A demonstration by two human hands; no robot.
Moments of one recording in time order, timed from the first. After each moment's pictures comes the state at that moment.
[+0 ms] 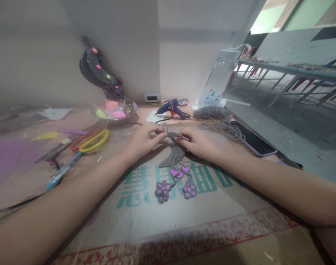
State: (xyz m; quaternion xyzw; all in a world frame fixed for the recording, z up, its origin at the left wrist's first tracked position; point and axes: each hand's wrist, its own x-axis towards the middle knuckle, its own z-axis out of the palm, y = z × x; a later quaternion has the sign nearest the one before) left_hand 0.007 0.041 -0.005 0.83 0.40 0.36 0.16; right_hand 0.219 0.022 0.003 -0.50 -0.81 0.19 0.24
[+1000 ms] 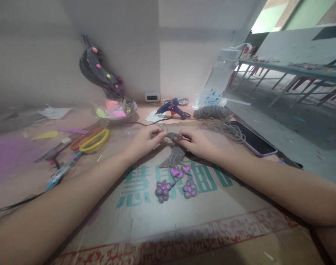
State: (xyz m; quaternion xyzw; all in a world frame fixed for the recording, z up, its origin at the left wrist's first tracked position) left_hand 0.008 0.041 -0.005 0.82 0.42 0.33 0.22; right_hand 0.218 0.018 0.007 -0.50 -0.82 0.16 0.22
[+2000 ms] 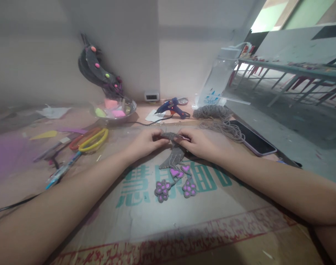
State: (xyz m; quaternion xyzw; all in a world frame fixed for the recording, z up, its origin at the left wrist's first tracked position) left_hand 0.009 0.044 -0.013 0.80 0.40 0.29 0.32; right_hand 0.221 0.021 0.000 -0.47 -0.83 0.17 0.25
